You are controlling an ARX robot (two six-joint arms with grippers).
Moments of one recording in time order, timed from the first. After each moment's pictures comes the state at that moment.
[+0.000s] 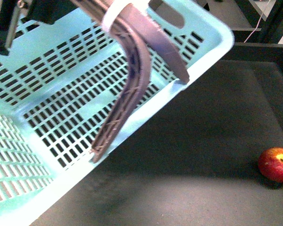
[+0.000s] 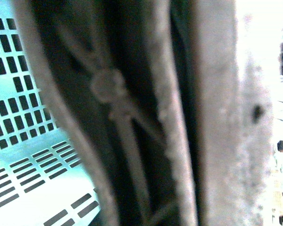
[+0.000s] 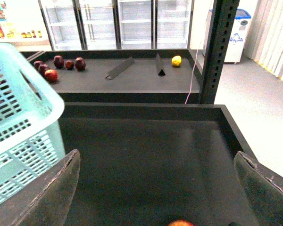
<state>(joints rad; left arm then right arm) -0.46 1.47 0.86 0.18 0.06 -1.09 0.00 0.00 0.02 0.00 0.00 0.00</state>
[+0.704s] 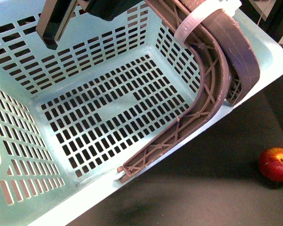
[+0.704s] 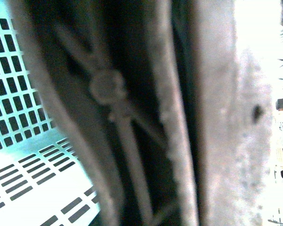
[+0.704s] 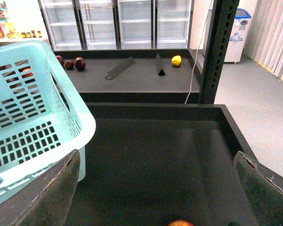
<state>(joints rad) -0.61 1.48 0.92 0.16 0.06 -1.04 0.00 0.00 0.02 0.00 0.00 0.00</state>
